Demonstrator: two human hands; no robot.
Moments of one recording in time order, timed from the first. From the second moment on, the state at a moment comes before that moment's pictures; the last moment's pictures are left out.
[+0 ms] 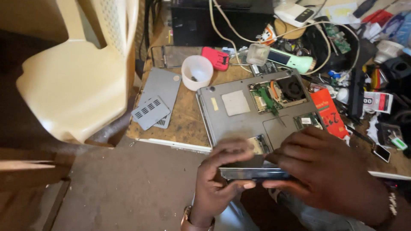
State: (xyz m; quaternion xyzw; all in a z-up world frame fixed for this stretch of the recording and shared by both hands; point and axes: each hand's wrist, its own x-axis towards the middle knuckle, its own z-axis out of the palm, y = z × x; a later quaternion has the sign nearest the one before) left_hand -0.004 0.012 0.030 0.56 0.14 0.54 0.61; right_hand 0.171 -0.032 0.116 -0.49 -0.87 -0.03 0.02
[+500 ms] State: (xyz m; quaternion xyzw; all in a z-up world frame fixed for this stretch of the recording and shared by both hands) left_hand 0.010 0.000 -0.004 0.34 0.14 0.60 0.71; right_hand 0.168 -0.030 0.124 -0.53 -0.83 0.08 0.15
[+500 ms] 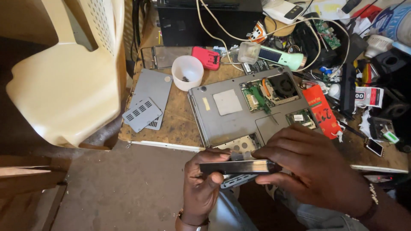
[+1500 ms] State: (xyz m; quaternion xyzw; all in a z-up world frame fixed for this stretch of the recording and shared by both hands) left_hand 0.022 -0.003 -0.006 0.16 0.14 0.46 0.86; right_hand 0.158 -0.021 0.114 -0.72 -0.49 0.39 0.31
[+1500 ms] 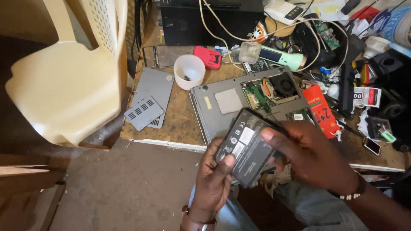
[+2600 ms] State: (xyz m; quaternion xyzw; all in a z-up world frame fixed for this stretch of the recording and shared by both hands) left_hand 0.000 0.009 -0.009 0.17 0.14 0.38 0.90; right_hand 0.179 -0.031 0.118 -0.48 -0.86 0.05 0.15
